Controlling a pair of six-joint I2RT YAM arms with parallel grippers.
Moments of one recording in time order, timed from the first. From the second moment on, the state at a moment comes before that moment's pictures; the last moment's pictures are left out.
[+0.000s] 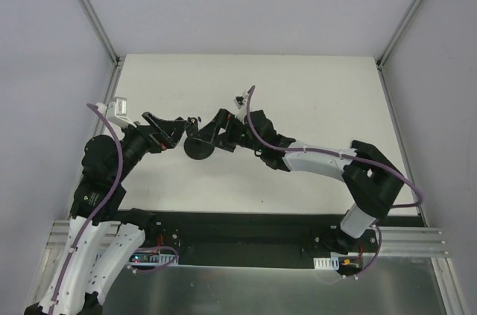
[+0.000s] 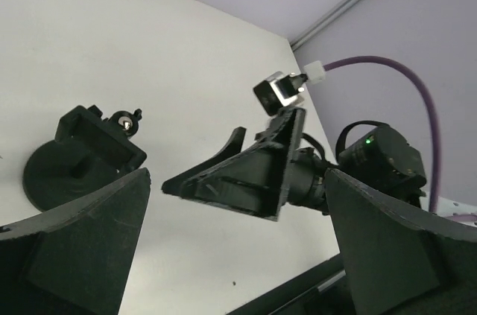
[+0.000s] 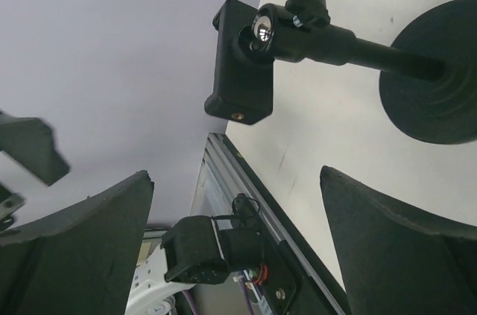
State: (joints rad) left arm -0.27 0.46 0.76 -0.37 0.19 -0.76; right arm 0.92 1.61 0.97 0.41 -0.21 1.09
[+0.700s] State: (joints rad) left arm -0.27 0.83 1.17 -0.55 0.24 -0.49; right arm 0.99 1.87 1.18 0.48 0.00 1.38
